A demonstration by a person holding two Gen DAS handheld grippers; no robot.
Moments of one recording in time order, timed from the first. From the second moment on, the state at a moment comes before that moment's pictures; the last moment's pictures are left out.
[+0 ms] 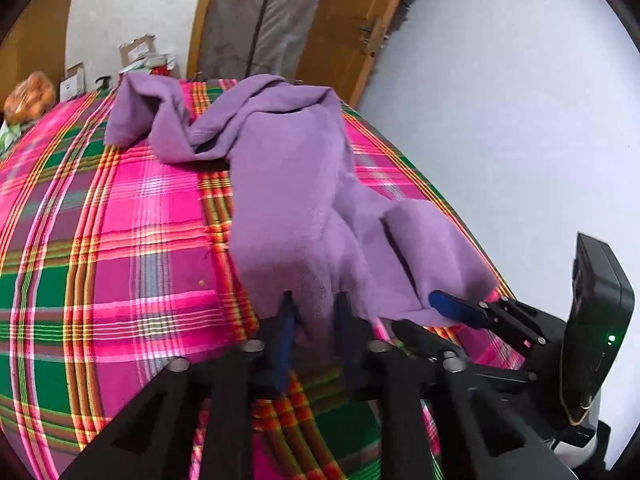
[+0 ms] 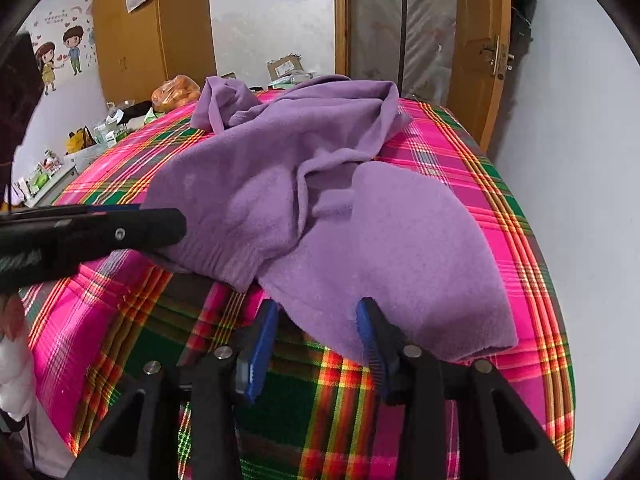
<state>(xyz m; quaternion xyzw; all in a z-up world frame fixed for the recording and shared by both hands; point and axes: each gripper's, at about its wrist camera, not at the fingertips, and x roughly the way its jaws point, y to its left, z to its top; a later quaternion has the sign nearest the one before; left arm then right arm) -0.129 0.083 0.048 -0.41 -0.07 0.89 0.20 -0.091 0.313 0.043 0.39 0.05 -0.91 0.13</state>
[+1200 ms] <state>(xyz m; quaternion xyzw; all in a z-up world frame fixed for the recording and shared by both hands) -0.028 -0.123 0.088 -0.33 -0.09 0.94 0.08 -0.125 0.186 0.077 0.40 -0.03 -0.86 0.31</state>
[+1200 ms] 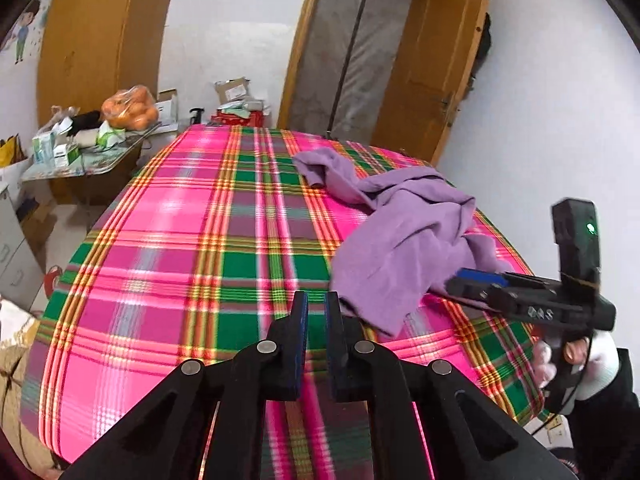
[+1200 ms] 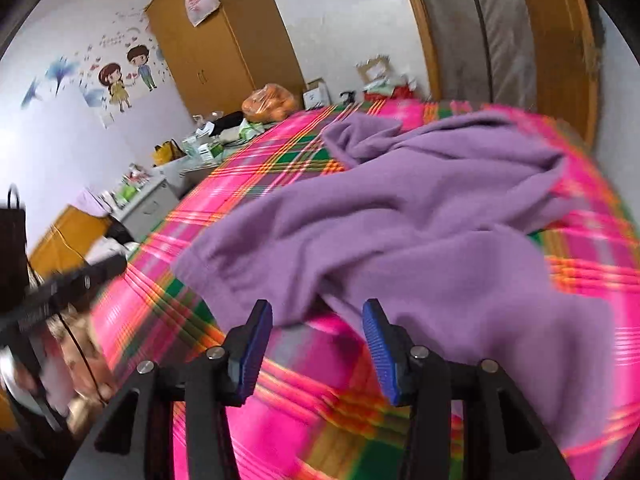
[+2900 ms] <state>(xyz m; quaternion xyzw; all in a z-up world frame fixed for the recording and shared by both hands) -0.058 -0.222 0.049 -0.33 -0.21 0.92 0.00 -0.112 0.026 0.061 0.37 0.23 -0.79 0.42</state>
